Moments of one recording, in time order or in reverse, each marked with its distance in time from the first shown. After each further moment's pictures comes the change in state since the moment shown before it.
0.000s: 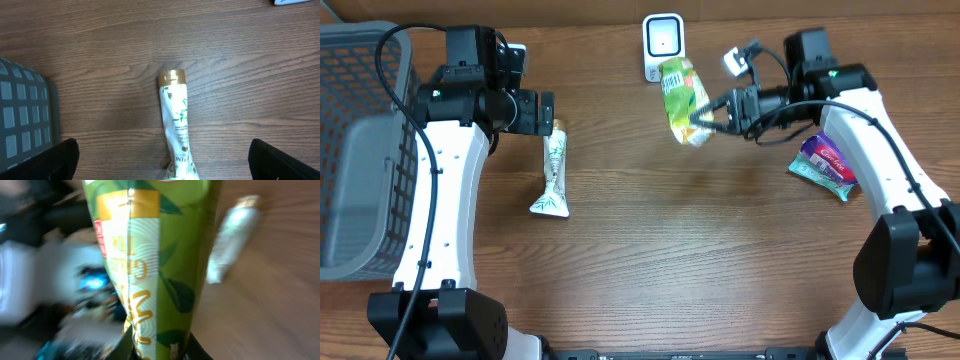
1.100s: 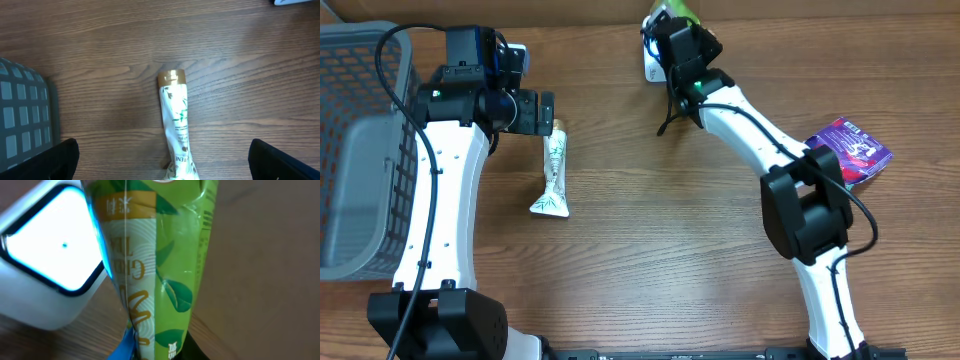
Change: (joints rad) left arm 0.000 0.000 0.000 0.000 0.000 0.000; right arm 0.332 0.453 0.317 0.716 1.907 -0.621
